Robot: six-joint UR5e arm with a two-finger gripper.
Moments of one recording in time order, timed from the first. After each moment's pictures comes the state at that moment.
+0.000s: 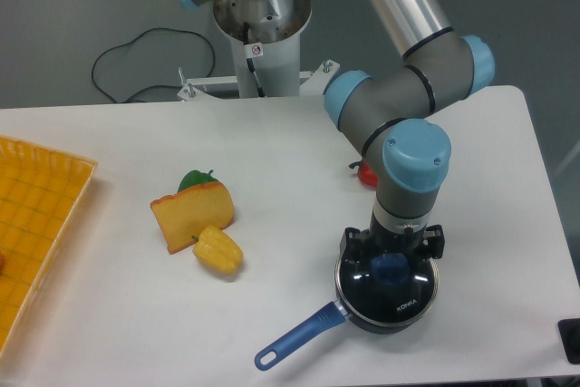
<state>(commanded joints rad) 2.57 -2.12 -1.37 -1.09 1.52 0.48</state>
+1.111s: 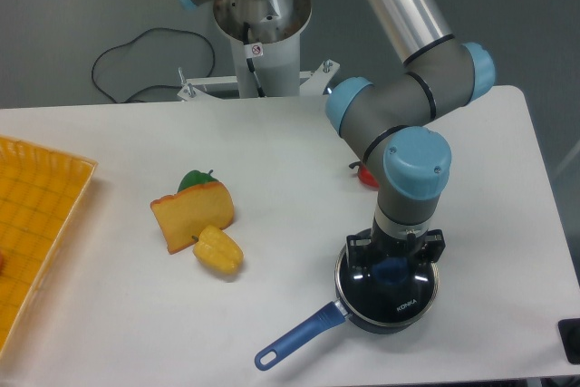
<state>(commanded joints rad) 2.56 -2.14 -1.36 -1.09 1.52 0.44</state>
